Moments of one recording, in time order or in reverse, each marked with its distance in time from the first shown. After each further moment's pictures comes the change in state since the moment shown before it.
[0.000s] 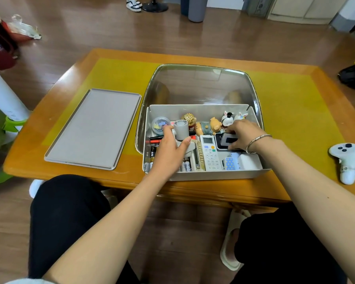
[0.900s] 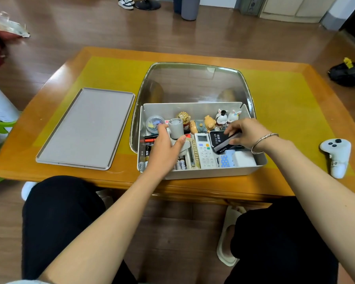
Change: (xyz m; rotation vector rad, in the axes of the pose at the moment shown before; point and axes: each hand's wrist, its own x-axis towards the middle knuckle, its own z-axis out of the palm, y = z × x) left_hand 0.001 -0.003 0.002 0.008 0.003 0.010; right_hand -0.024 0.014 -0.006 0.424 0.018 0.045
